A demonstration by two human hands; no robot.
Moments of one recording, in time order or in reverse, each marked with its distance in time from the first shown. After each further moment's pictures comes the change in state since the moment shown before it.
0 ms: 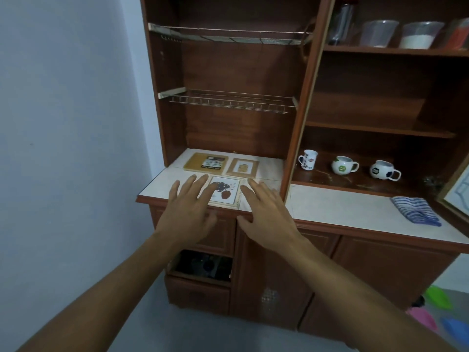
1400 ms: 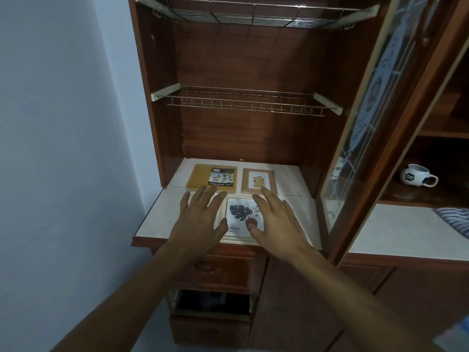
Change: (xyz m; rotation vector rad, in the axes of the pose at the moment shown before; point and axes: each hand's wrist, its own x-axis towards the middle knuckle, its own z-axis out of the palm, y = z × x) left_hand 0.111 -0.173 0.127 -0.179 -0.062 0.055; right_hand 0.181 0.000 0.114 -0.006 -0.003 0.207
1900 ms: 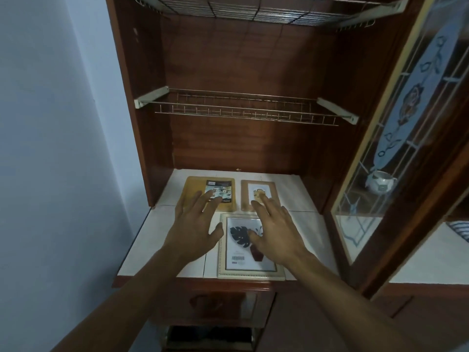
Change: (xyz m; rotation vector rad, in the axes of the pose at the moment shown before) left_hand 0.071 -0.068 0.048 -0.035 0.041 0.070; right_hand 0.088 0.017 0.037 -0.019 -0.024 0.059
